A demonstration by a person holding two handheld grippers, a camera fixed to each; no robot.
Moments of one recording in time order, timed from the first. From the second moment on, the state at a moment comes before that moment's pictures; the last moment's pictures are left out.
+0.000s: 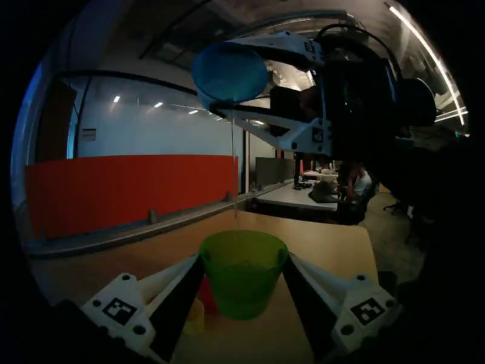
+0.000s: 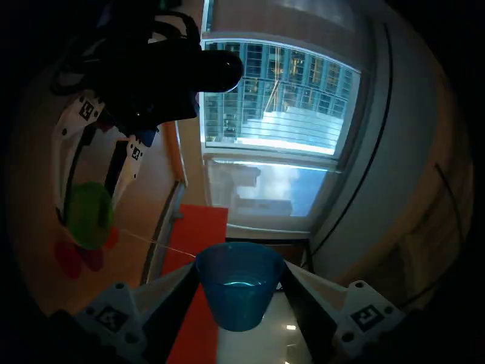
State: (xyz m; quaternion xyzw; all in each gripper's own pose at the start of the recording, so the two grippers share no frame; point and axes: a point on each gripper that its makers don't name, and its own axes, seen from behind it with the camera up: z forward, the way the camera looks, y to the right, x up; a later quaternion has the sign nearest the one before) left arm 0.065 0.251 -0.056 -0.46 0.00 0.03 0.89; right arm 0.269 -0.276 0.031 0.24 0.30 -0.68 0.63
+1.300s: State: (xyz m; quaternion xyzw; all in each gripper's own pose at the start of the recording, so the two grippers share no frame) left arm 0.069 0.248 -0.054 -0.46 0.00 0.03 0.89; right arm 0.252 -0.264 0.015 0.33 0.23 -0.49 0.77
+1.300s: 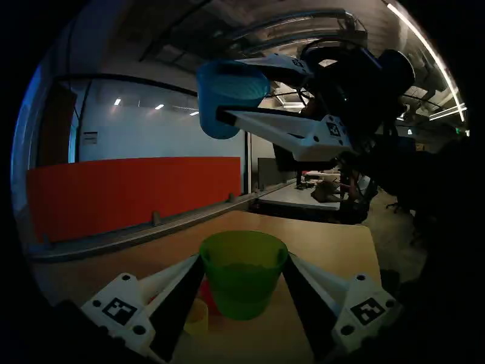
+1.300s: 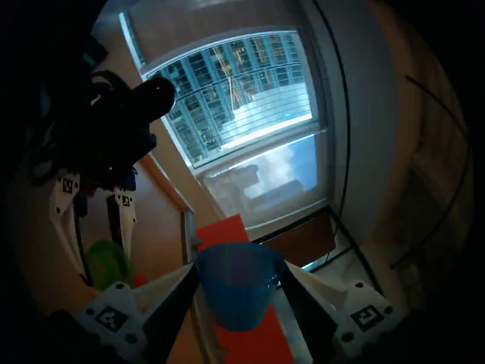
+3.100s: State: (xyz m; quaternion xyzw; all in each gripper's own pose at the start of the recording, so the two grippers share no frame) left arm 0.072 0.225 -0.046 -0.43 0.00 0.05 0.90; right arm 0.226 -0.243 -0.023 0.43 0.04 -0.06 0.90
